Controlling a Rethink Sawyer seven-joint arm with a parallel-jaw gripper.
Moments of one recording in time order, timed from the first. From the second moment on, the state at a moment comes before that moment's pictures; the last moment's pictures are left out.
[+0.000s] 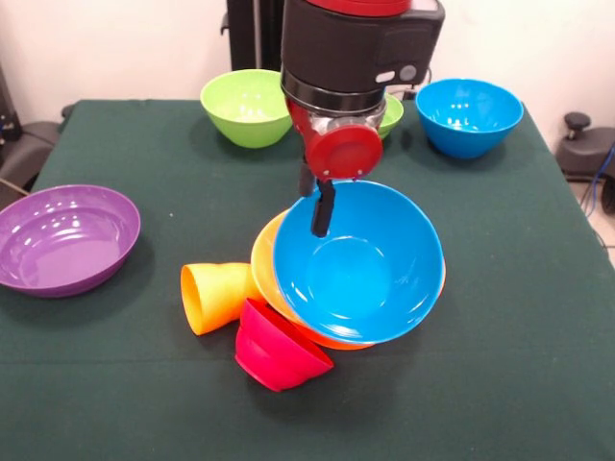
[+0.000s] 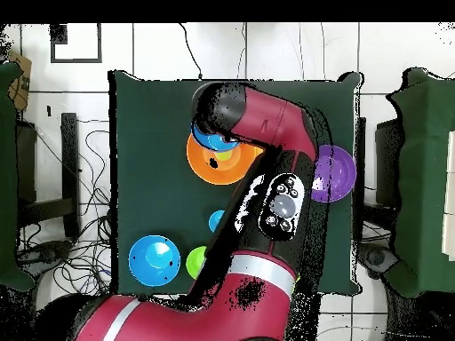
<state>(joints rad) -0.04 -0.40 -0.34 1.13 0.26 0.84 2.78</state>
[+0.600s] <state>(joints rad) -0.04 -0.40 -0.32 1.13 0.26 0.81 2.78</state>
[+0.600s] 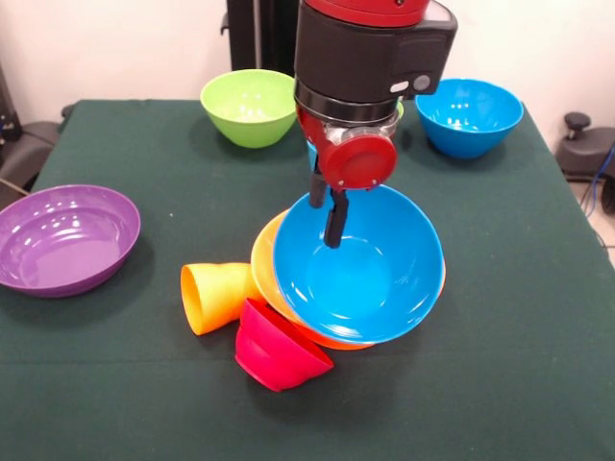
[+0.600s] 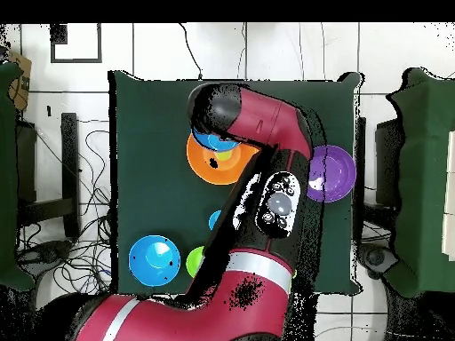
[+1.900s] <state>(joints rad) -0.04 -0.31 -0.30 1.18 0.25 0.64 2.78</state>
